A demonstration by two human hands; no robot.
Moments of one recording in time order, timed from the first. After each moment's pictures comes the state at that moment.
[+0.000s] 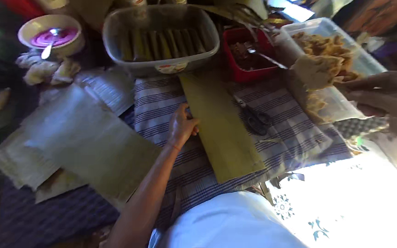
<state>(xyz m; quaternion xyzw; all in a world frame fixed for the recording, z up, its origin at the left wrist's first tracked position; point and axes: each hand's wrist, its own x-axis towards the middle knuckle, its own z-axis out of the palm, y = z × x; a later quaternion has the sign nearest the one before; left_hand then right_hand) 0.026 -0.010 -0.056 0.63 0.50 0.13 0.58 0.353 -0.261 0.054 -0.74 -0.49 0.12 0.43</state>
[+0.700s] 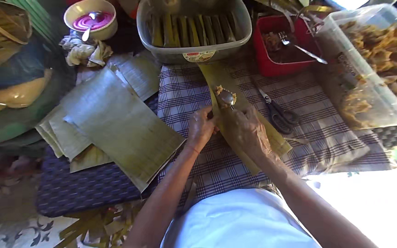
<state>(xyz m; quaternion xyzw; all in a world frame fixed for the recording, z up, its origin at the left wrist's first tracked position) 0.009 -0.033 -0.076 0.67 0.45 0.22 0.56 0.134 -0.135 -0.078 -0.76 -0.59 0.02 0.28</state>
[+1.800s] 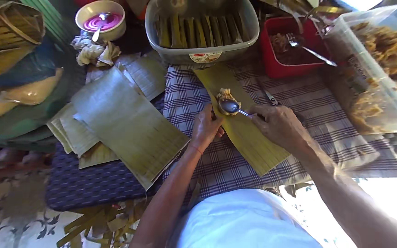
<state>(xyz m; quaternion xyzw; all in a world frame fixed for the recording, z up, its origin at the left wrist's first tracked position) 0.007 -0.031 -0.077 0.61 0.45 0.21 0.62 0.180 -0.130 -0.017 -0.74 -0.63 0.15 0.17</state>
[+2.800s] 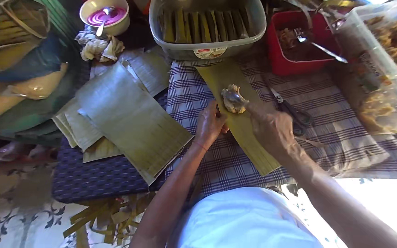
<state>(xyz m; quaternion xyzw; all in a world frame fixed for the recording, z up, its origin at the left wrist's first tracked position) 0.009 -0.033 -0.074 0.63 0.46 0.19 0.59 0.153 -0.131 -0.041 -0.76 -0.63 0.01 0.18</state>
